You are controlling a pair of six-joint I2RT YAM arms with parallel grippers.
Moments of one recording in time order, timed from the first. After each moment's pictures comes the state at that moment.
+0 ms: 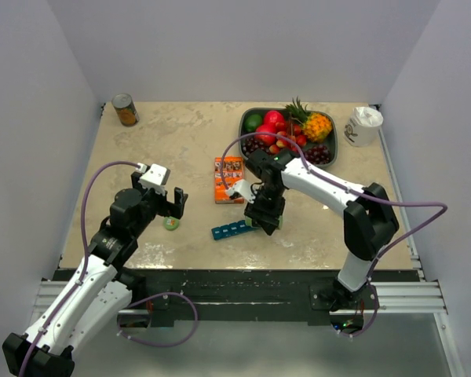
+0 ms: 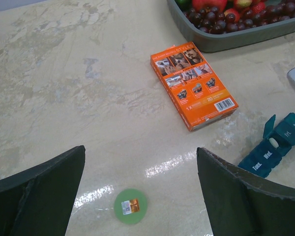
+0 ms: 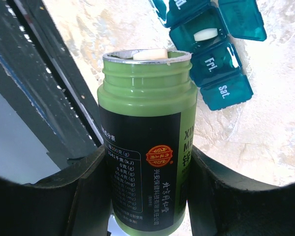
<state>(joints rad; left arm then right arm) -0.41 0.62 0.54 -0.20 -0.04 -0.01 0.72 1.77 1.41 -1.20 -0.28 -0.52</state>
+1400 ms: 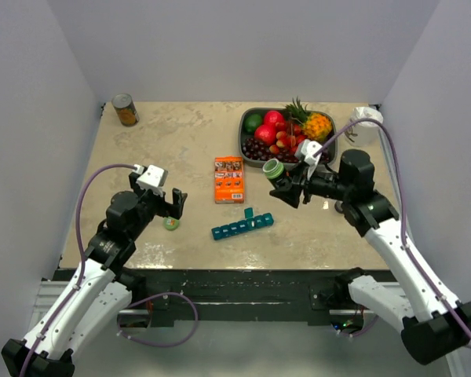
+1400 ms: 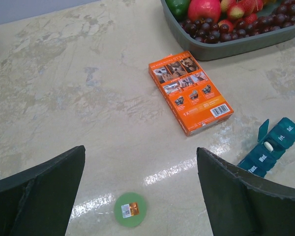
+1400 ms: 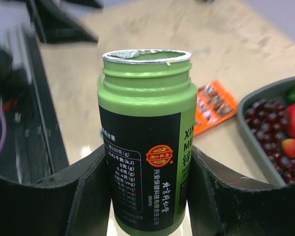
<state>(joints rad) -0.41 0.57 0.54 -0.20 -0.03 -0.01 0.36 0.87 0.85 -0.15 -0.71 -0.08</state>
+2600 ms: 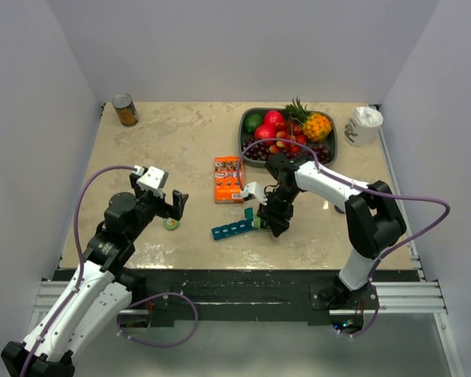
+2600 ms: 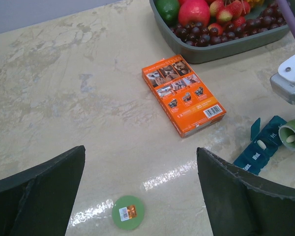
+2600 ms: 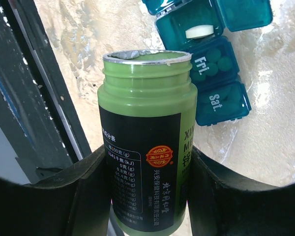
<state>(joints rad) -0.41 0.56 0.54 -0.20 0.01 0.00 0.56 1.74 1.20 -1.04 -0.45 -0.77</state>
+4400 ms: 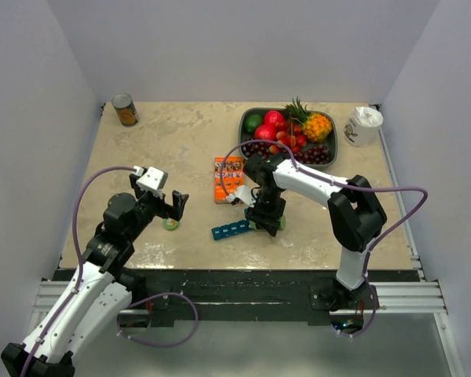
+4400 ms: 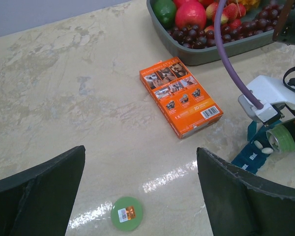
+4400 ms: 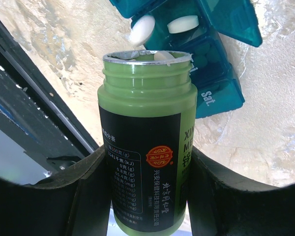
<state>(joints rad) -0.41 0.55 0.54 -0.20 0.02 0.00 0.71 1.86 1.38 -1.17 -0.20 -0.55</state>
